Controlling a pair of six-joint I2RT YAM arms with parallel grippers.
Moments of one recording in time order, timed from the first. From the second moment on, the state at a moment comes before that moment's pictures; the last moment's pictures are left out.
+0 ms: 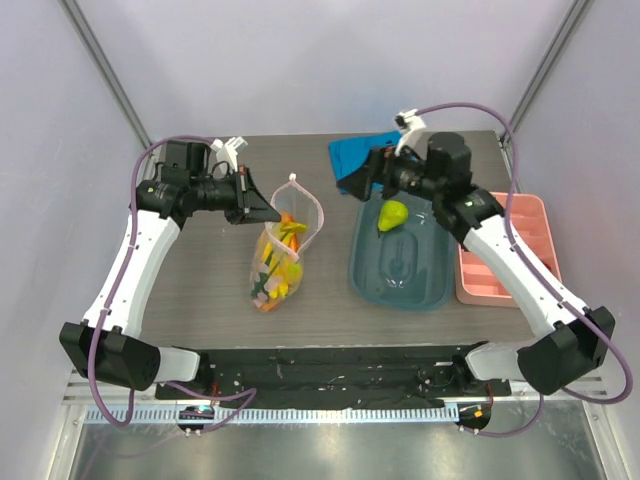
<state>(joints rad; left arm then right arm) -0.21 1.34 1.45 -0.87 0.84 -0.47 0.49 1.33 1.31 -0.16 -0.50 0.42</state>
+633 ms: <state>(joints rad) -0.20 1.34 1.43 -0.84 0.84 -0.49 0.27 1.64 1.17 -0.46 0.02 0.19</state>
